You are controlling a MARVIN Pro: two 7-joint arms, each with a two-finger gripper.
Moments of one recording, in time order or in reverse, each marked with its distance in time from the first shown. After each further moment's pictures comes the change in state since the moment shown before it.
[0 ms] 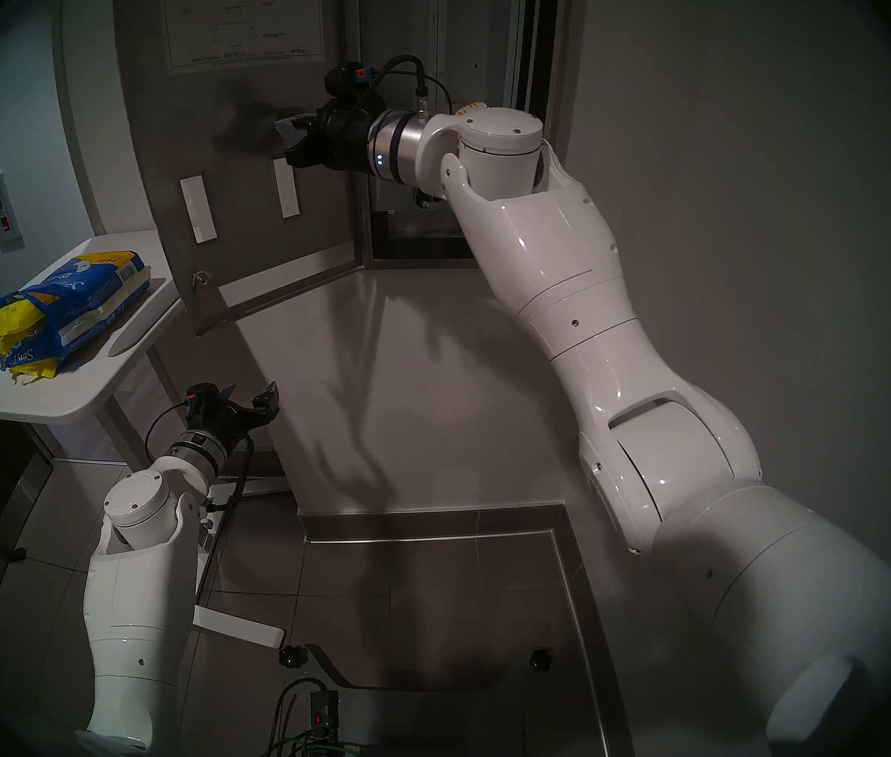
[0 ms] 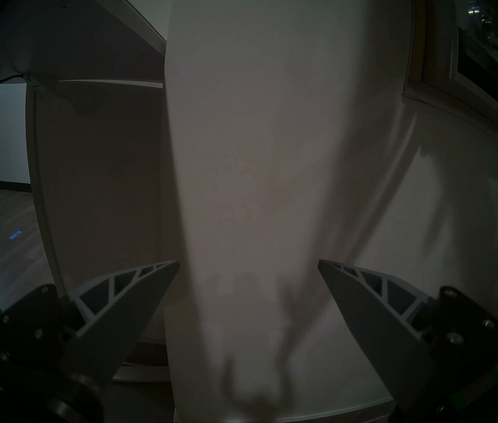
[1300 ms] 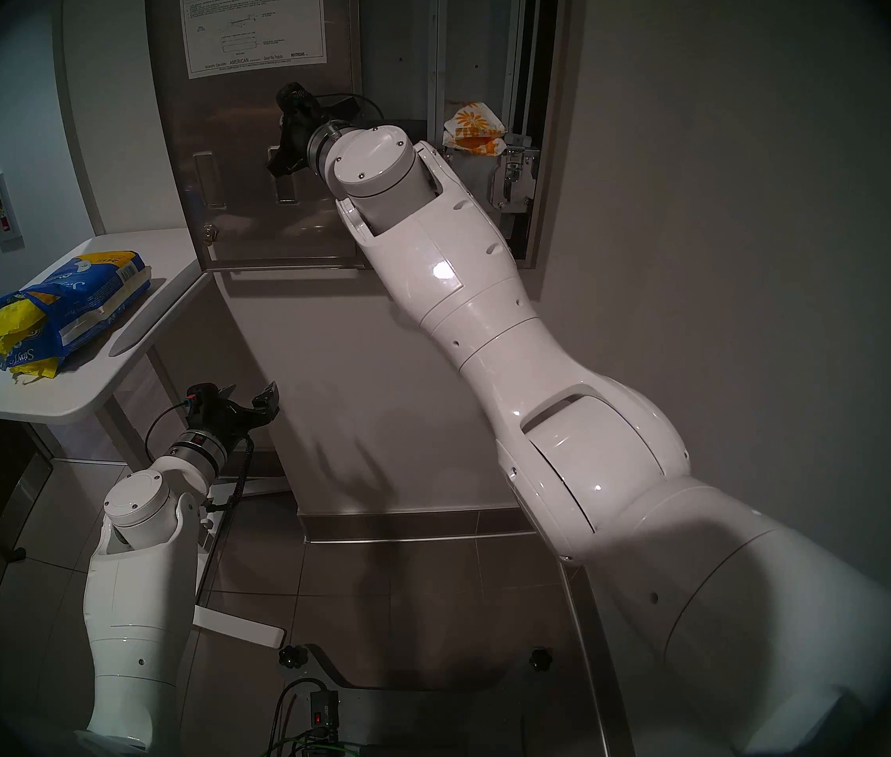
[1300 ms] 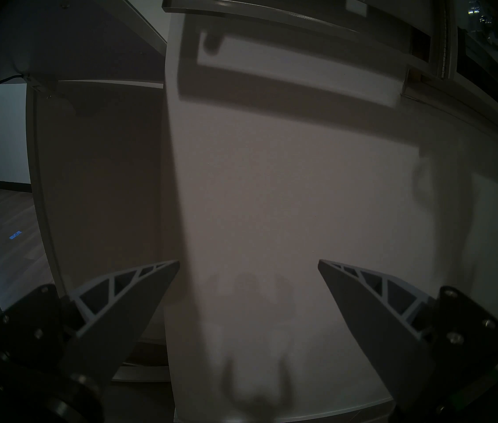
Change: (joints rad) left arm 0.000 0.000 0.000 0.000 0.000 0.000 0.000; right arm 0.019 -0.189 -0.066 0.159 -0.434 -0.092 -0.348
